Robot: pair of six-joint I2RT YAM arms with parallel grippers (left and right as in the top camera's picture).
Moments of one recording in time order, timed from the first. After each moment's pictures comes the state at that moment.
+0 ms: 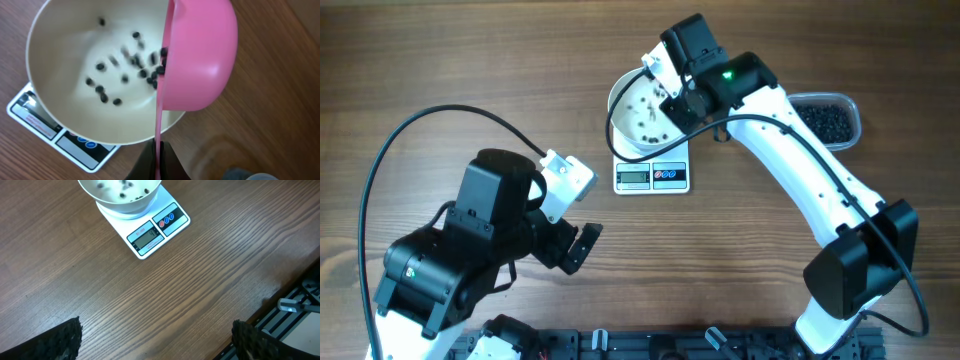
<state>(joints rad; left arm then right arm) -0.44 0.97 1.26 -1.25 0.16 0.20 0.52 1.87 1.74 -0.98 0.13 -0.32</state>
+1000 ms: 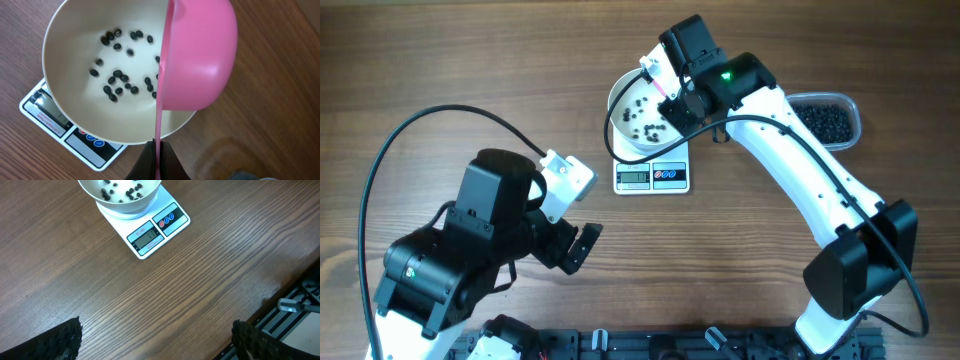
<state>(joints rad) -0.44 0.97 1.26 -1.25 0.16 0.20 0.53 1.87 1.74 -0.98 0.09 -0.33</state>
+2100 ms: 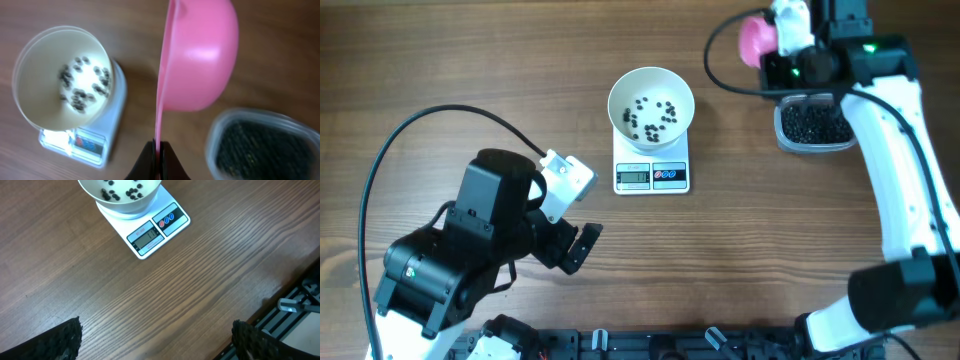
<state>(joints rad) -0.44 0.97 1.26 -1.25 0.16 0.20 0.11 1.71 1.74 -1.09 -0.15 -0.11</state>
